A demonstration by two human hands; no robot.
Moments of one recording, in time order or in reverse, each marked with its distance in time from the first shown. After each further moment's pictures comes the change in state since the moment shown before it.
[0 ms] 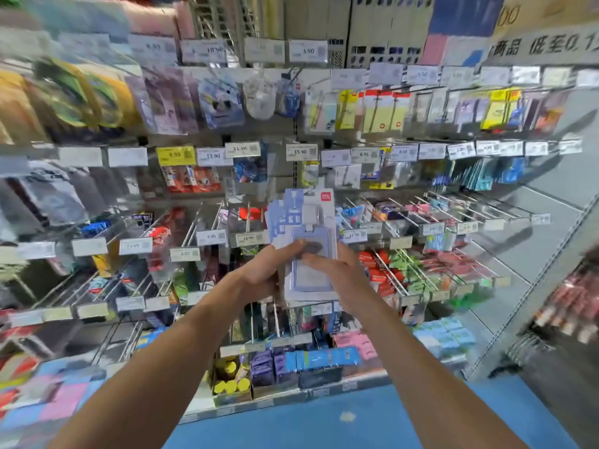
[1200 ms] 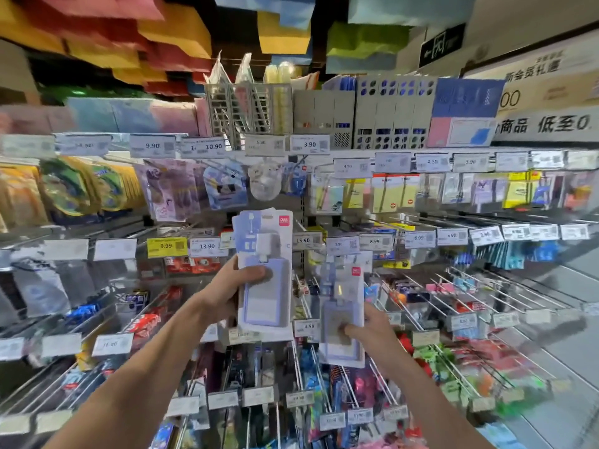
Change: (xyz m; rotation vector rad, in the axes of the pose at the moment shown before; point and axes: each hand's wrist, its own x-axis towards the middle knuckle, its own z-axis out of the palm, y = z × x) left_hand 0.090 0.107 -0.098 -0.037 0.057 0.405; right_hand 0.160 0.029 -0.094 -0.151 0.020 0.019
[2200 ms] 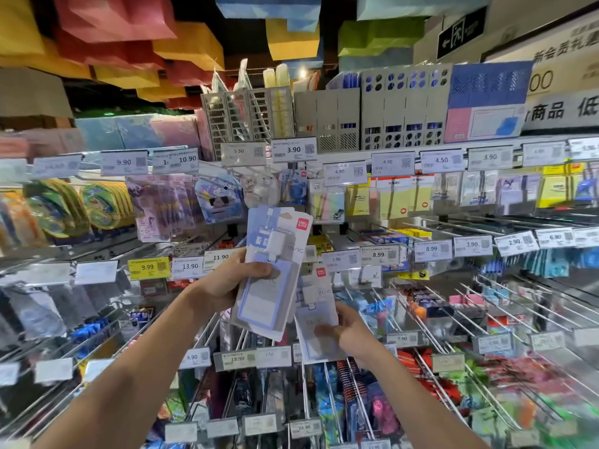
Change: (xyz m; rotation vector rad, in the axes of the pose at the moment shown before) left_hand 0.073 0.018 0.006 0.141 -0.040 -0.053; right_hand 0.097 0.017 0.016 0.026 -0.197 -0.023
